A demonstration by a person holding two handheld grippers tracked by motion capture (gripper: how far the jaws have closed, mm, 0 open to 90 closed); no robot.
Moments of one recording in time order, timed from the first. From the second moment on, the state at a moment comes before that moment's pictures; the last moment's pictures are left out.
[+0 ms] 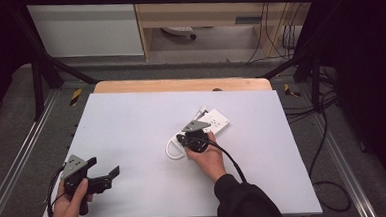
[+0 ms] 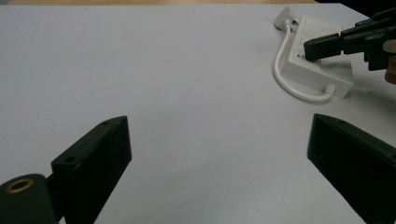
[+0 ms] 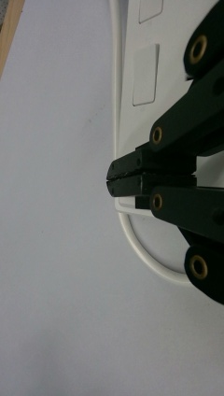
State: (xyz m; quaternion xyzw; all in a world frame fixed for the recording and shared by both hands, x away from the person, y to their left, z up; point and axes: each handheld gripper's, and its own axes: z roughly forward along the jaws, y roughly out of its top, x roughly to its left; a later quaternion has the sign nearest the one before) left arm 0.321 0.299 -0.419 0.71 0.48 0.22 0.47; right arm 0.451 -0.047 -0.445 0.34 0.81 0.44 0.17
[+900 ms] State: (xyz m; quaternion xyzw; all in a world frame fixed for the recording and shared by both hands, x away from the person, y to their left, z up) left arm 0.321 0.299 -0.419 0.71 0.48 0.22 0.47; right arm 0.452 -0.047 -0.446 0.34 0.81 0.44 0.17
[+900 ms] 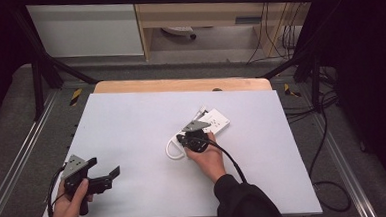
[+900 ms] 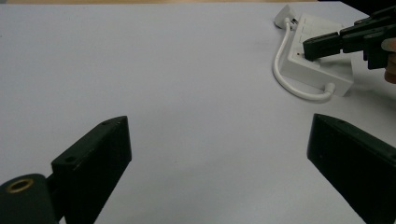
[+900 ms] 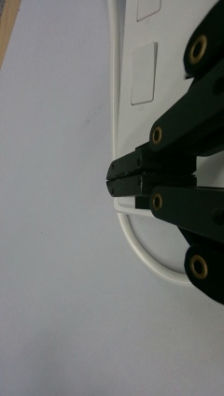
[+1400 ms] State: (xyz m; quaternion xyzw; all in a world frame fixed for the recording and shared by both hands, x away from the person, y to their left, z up) left arm 0.321 0.298 -0.419 0.71 0.48 0.23 0.46; right arm 0.452 -0.046 -0.446 0.35 0.81 0.44 0.17
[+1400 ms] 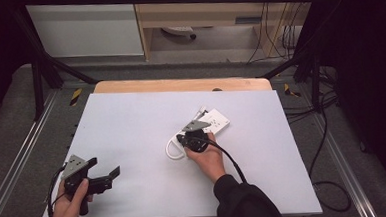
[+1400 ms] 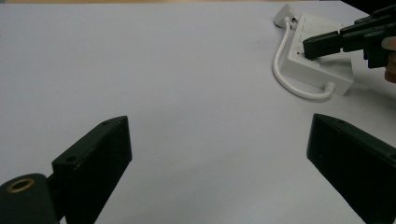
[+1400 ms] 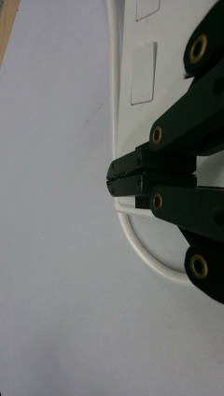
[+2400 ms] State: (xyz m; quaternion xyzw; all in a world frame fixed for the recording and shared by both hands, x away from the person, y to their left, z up) left arm 0.321 0.299 -0.420 0.71 0.48 0.22 0.46; right arm 0.450 -0.051 -0.442 0.35 0.80 0.45 0.16
